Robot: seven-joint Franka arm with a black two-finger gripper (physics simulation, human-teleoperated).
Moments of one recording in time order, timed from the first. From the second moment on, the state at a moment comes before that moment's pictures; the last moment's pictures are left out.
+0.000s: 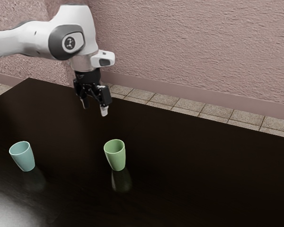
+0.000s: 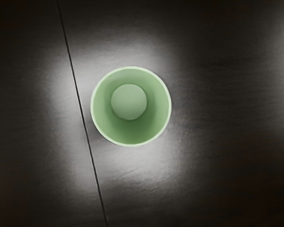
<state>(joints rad) -0.10 0.03 0.03 -1.80 -0.06 1.74 0.13</state>
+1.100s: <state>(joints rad) -0.12 0.31 -0.01 -1.87 -0.12 2.05 0.09</state>
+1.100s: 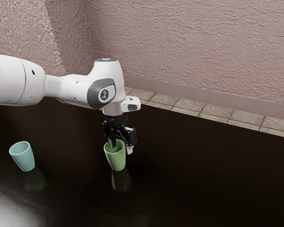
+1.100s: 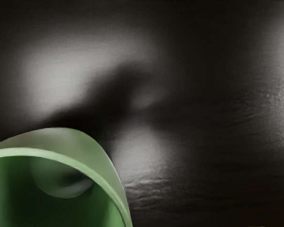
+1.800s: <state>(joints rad) -0.11 0.36 -0.01 -1.86 -0.15 2.09 0.05</state>
